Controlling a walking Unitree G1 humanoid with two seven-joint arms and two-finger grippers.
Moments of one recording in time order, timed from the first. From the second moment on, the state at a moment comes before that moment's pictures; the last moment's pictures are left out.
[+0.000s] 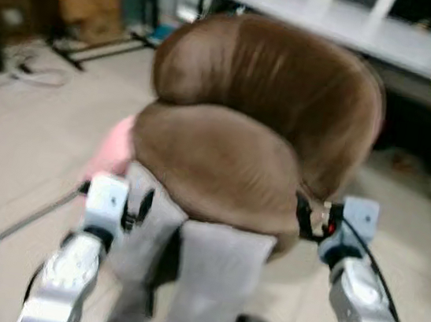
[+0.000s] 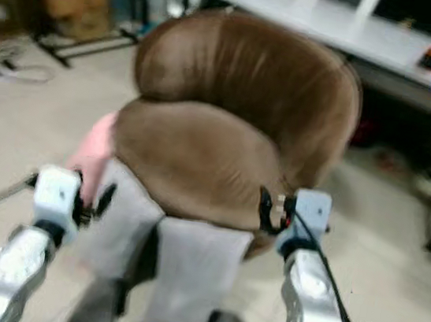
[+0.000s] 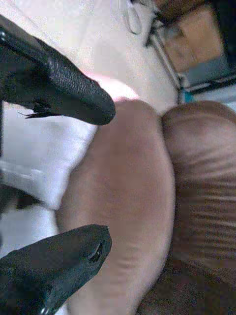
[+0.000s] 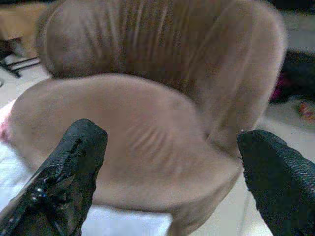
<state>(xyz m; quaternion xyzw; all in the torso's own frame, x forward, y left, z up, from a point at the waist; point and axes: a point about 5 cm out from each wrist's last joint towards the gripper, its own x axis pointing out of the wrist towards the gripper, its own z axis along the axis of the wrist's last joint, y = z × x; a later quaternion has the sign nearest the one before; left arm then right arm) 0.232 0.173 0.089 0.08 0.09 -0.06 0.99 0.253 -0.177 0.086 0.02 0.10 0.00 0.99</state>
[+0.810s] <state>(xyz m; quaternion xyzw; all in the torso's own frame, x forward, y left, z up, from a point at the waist) 0.234 0.177 0.091 0.09 0.08 -0.06 0.99 0.254 -0.172 0.079 0.01 0.12 0.01 0.99</state>
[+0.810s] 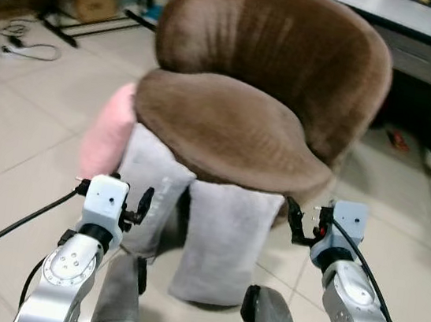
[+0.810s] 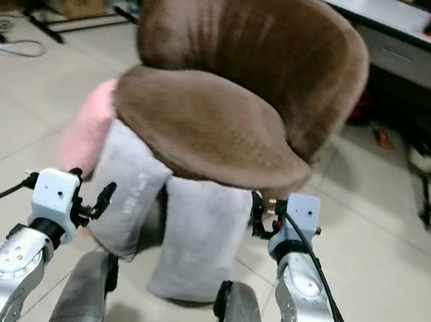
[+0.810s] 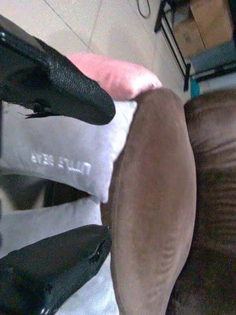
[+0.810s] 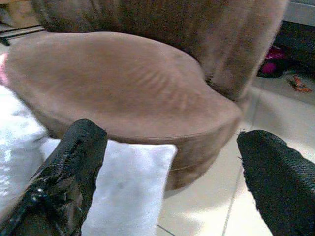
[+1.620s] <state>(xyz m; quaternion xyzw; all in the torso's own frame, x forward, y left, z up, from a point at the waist) 0.237 0.167 0.092 0.08 0.07 -0.10 0.99 0.256 -0.174 0.080 -0.03 0.12 0.03 0.99</state>
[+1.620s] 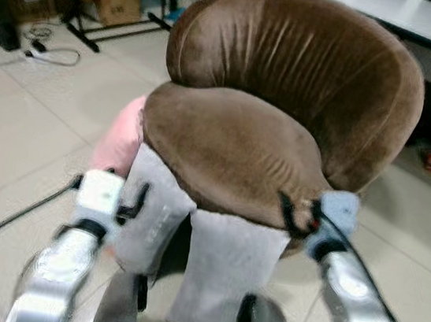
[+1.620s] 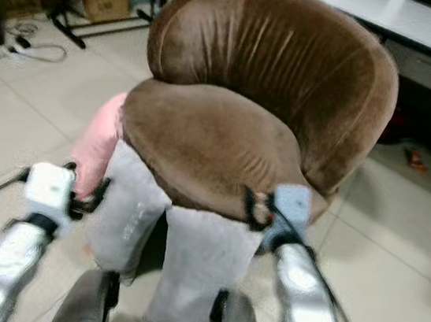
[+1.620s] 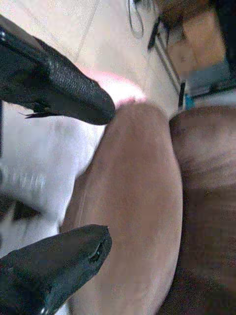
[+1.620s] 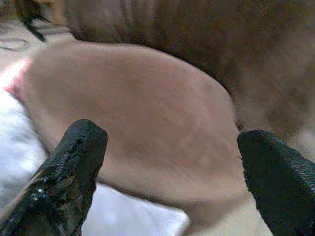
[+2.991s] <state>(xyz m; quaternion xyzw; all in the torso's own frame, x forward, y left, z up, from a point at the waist) 0.242 0.183 0.095 0.11 0.07 -0.10 0.99 0.261 -0.159 0.060 0.04 0.16 0.07 0.98</state>
